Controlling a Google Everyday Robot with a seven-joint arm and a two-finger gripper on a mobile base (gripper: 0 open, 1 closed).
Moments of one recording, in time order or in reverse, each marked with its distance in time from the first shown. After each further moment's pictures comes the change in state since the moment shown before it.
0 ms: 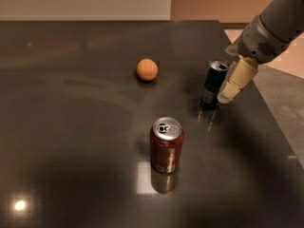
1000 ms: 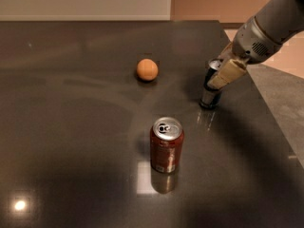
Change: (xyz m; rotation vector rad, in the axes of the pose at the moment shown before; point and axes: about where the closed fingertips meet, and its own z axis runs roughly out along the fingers) arm -0.012 -0.003 0.011 -0.032 -0.067 -0.003
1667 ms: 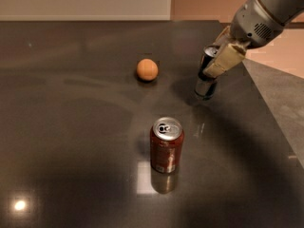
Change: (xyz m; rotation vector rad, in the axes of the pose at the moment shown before) arm -0.037 0.013 -0.028 -0.035 -0.048 -0.074
